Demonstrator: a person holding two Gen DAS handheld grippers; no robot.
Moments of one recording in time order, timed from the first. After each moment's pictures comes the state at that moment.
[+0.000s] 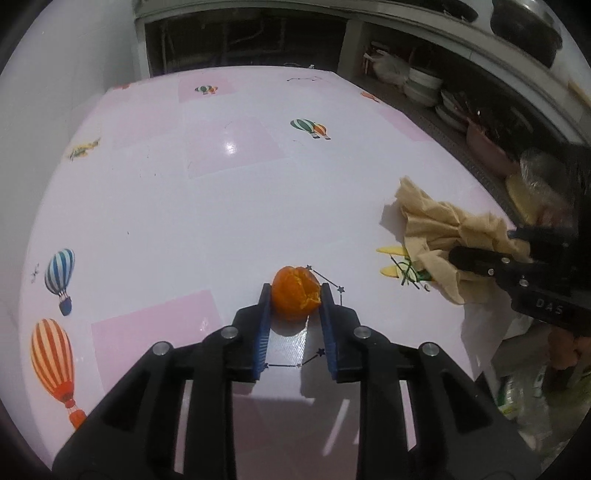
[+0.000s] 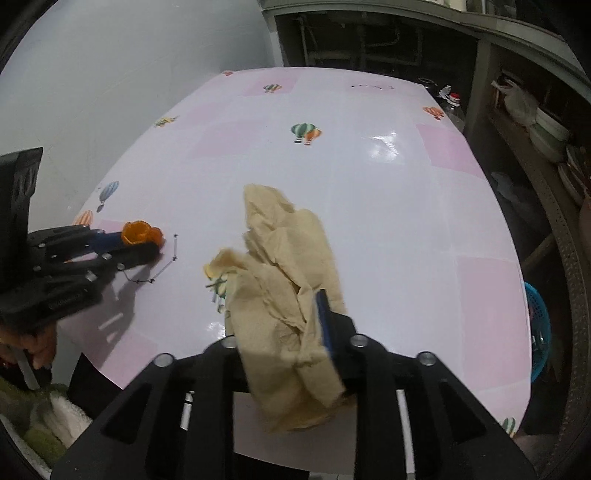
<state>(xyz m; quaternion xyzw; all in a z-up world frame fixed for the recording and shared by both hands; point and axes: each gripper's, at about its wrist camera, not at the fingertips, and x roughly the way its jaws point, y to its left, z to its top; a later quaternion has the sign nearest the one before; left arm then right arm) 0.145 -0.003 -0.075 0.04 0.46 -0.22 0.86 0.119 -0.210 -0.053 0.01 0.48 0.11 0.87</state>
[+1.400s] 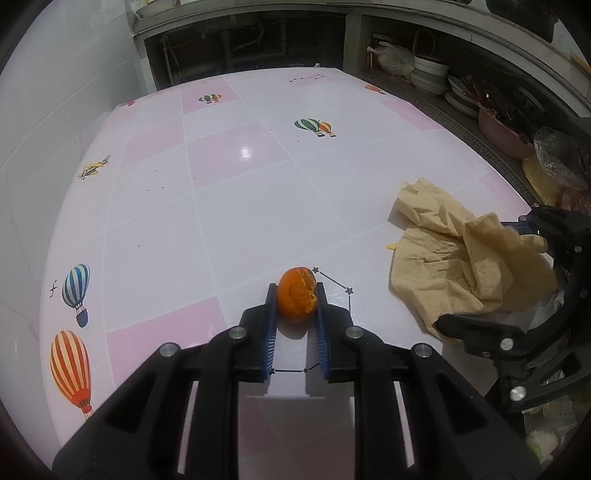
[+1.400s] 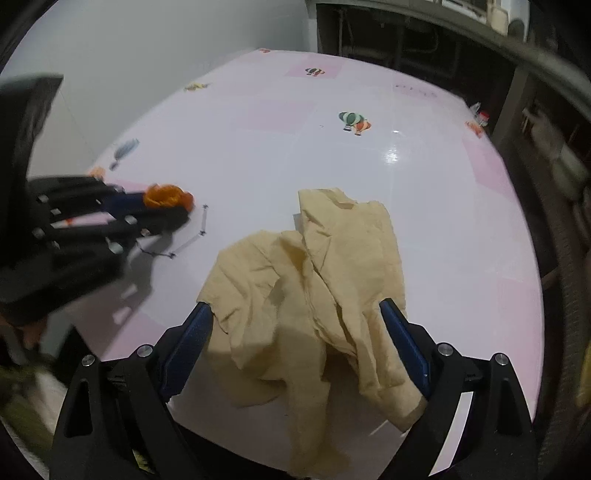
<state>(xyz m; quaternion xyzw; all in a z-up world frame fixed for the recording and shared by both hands) 0.149 -0.009 -0.072 0.09 0.45 -0.19 0.87 0.112 -0.173 -0.063 -0.07 0.49 0.14 0.86</state>
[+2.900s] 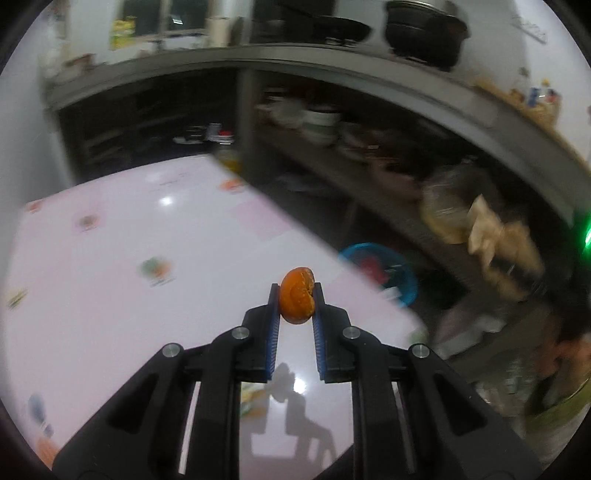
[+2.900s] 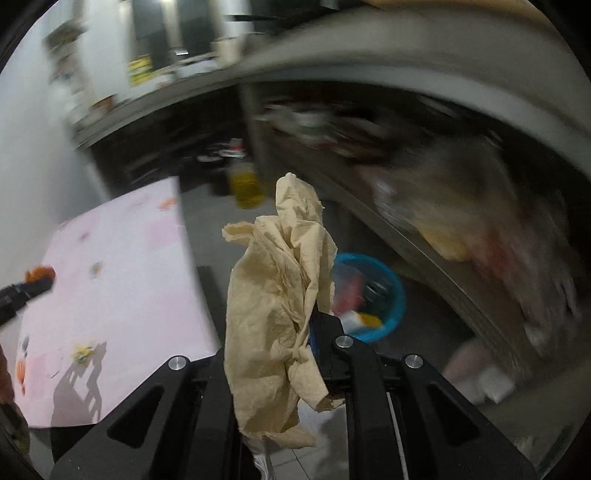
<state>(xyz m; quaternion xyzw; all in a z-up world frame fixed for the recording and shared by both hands) 0.144 -0.148 0.041 0.06 0.37 -0.39 0.84 -0.034 -0.435 0.012 0.17 0.35 -0.24 0.89</state>
